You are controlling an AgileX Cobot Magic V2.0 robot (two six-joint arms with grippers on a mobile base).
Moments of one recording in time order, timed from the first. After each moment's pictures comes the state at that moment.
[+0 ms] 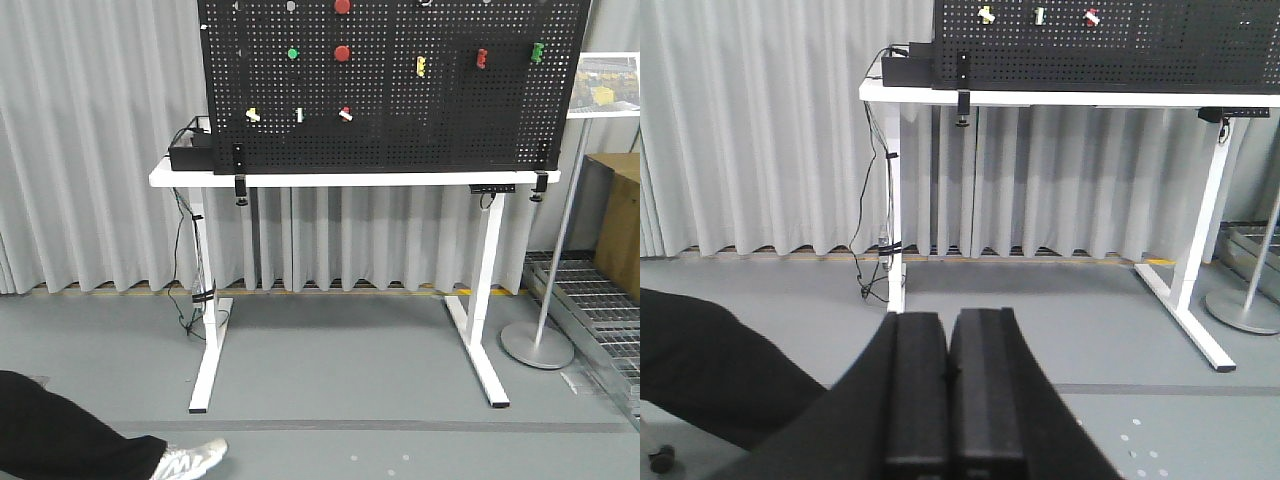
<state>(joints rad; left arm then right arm) -0.01 -0.01 0.03 -0.10 0.13 0.05 0.07 -0.01 0.03 0.00 0.23 -0.08</state>
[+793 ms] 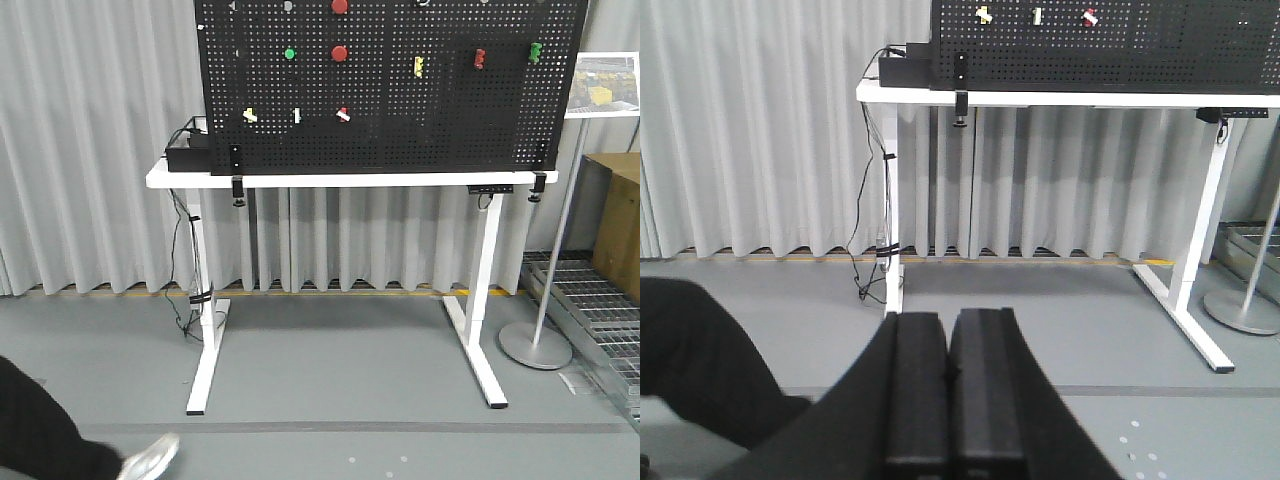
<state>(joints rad) -0.01 -0.01 0.03 -0.10 0.13 0.05 0.07 -0.01 0.03 0.00 0.23 -0.08</state>
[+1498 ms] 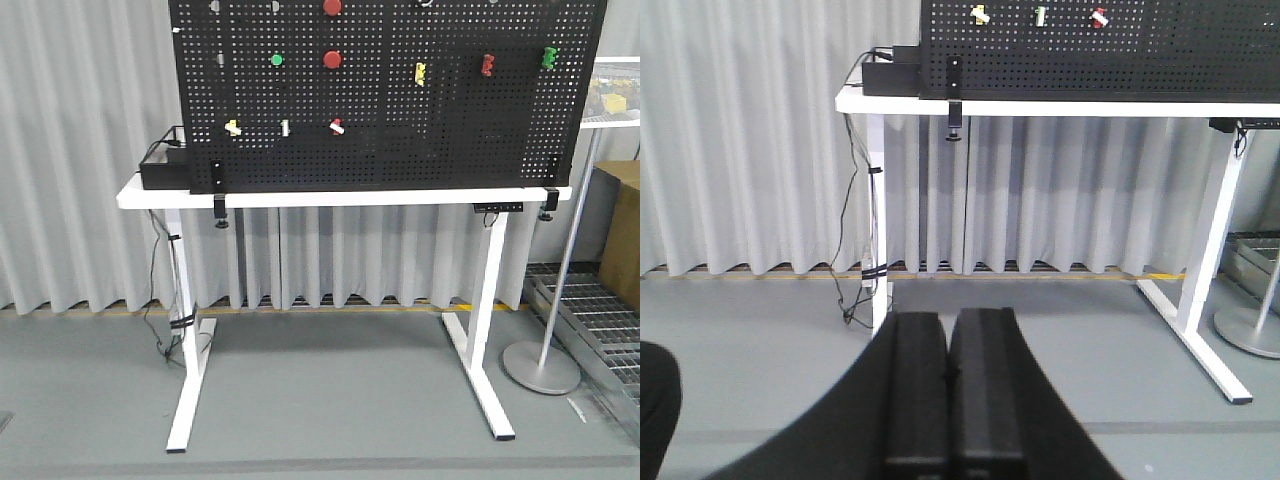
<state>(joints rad) -0.01 -0.01 0.03 -0.10 0.13 0.05 0.07 -0.01 0.03 0.00 0.23 -0.08</state>
